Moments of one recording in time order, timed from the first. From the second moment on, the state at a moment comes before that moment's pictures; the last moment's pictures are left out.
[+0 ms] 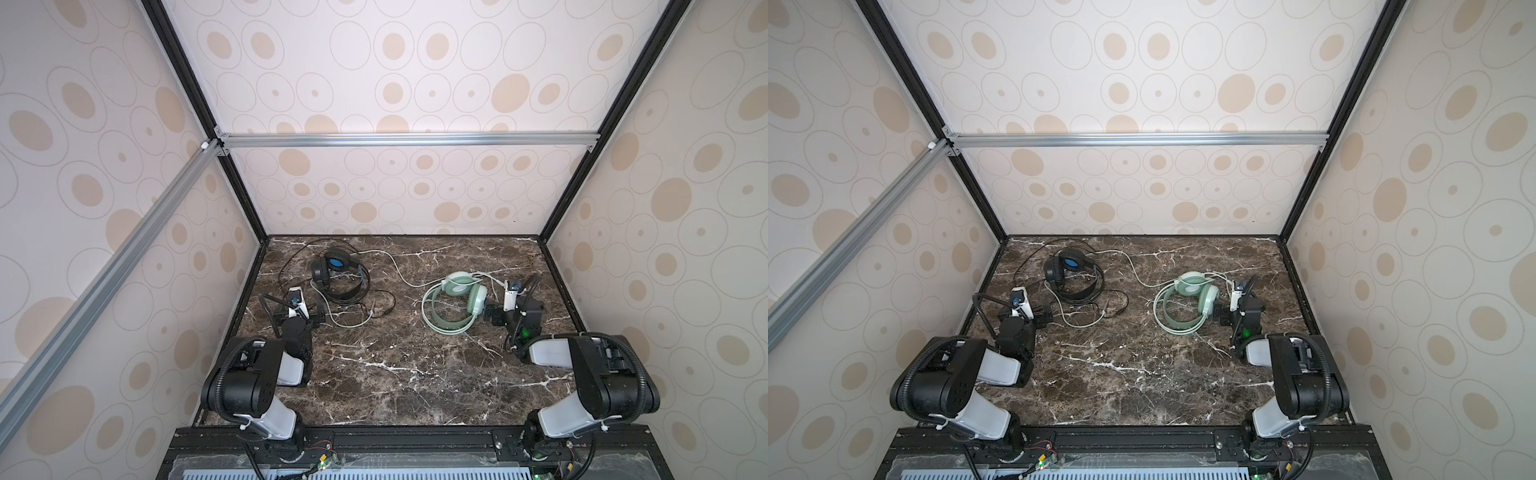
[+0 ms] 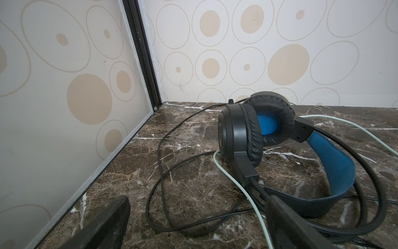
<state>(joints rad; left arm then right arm) -0.06 1.57 0.22 1.24 -0.30 0.03 0.04 1.54 0.42 0.68 0.05 -0.01</state>
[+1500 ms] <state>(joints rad) -0.06 1.18 0.26 0.80 -0.25 -0.03 0.05 1.29 0.51 0.37 -0.03 -0.04</state>
